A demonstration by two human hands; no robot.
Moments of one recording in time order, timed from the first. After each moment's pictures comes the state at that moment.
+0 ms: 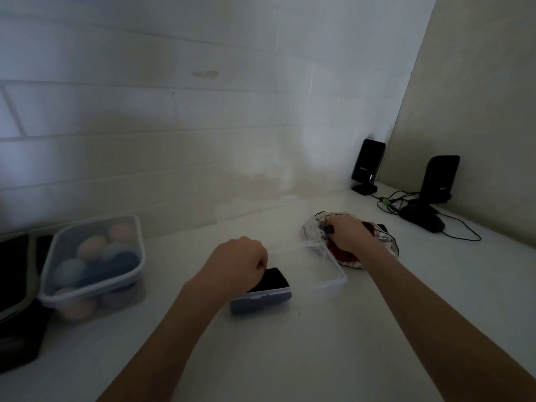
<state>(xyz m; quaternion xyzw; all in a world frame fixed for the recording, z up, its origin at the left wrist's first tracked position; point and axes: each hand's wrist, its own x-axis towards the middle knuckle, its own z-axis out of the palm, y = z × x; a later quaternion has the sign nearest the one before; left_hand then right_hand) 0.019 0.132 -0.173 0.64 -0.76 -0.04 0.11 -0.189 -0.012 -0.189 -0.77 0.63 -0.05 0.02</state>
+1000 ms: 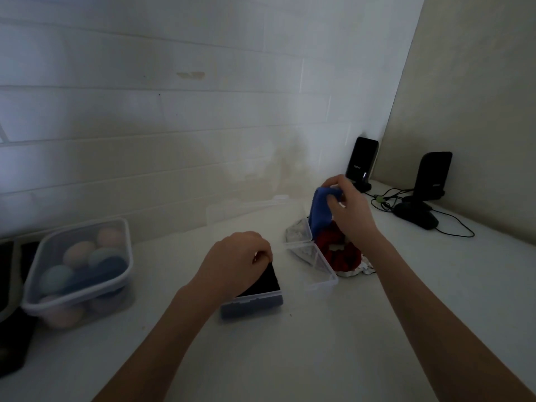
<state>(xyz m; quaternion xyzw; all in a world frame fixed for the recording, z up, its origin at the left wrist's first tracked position) 0.011 0.131 -0.173 0.58 -0.77 -0.04 0.26 -0.195 0.014 -0.155 -0.73 0.47 -0.47 0.15</state>
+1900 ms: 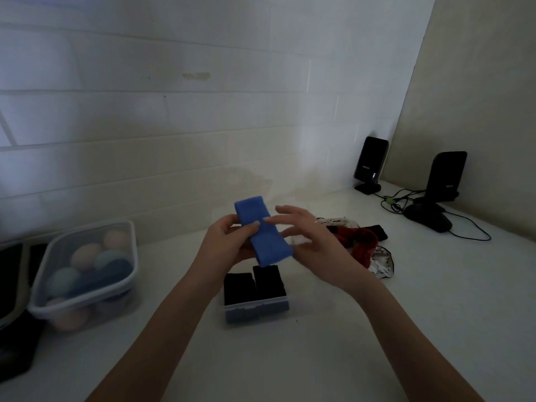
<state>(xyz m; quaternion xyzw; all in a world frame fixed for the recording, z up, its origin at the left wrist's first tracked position) 0.017 0.119 -0.161 0.49 -0.40 -0.48 0.61 -0.154 0.077 -0.173 -0.82 0.25 -0.37 0.35</state>
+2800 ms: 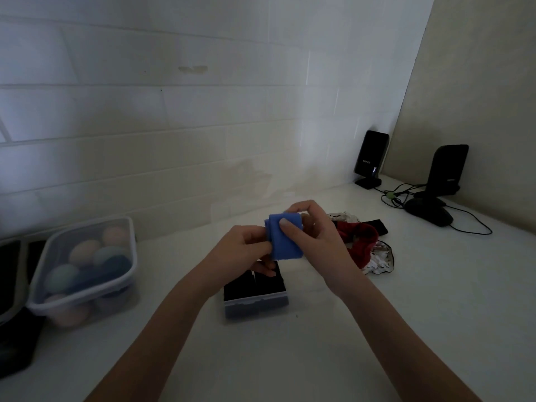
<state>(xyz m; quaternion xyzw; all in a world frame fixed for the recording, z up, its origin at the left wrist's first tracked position) 0.008 0.129 -0.161 0.54 -0.58 -0.45 0.42 -0.141 0.087 -0.174 -0.68 0.33 -0.49 0.44</state>
